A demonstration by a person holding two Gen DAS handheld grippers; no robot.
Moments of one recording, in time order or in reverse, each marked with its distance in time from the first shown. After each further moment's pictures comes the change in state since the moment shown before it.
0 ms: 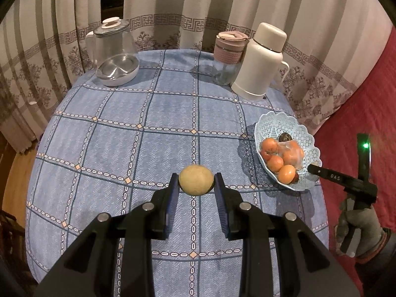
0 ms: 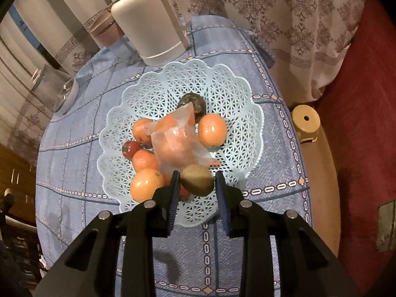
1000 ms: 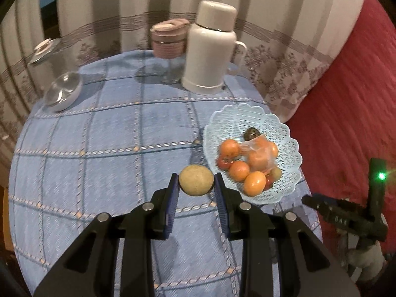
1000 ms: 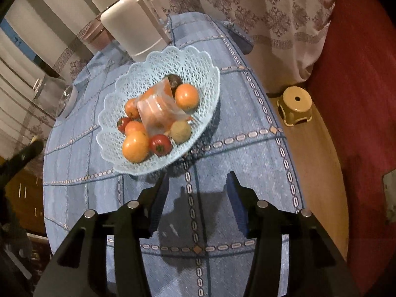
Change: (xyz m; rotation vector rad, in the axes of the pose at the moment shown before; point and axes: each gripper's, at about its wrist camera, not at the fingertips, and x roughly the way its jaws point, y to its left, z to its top) left arm 0.064 -0.090 0.032 0.190 0.047 -0.113; right arm -0.037 -0.029 -0.057 0.107 0.002 0.012
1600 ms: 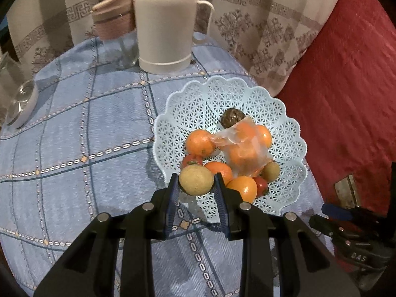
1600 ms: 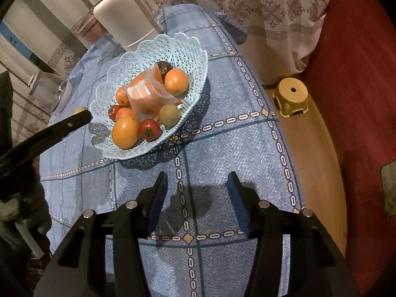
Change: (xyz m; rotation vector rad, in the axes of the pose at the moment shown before) left arm 0.092 -0.048 0.010 0.126 0.117 -0.049; right arm 0.003 -0.009 -0.012 0.020 0.037 -0.019
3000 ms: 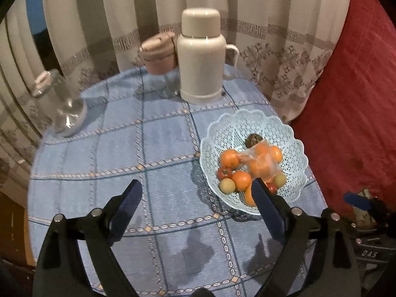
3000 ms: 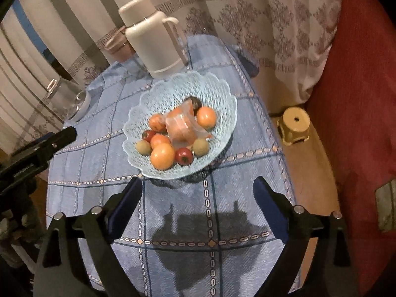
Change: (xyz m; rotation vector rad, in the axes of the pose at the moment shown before) left arm -0.101 0.004 -0.008 -0.028 -0.147 0.192; right arm -0.056 0.045 0.009 -0.092 -0.150 0.003
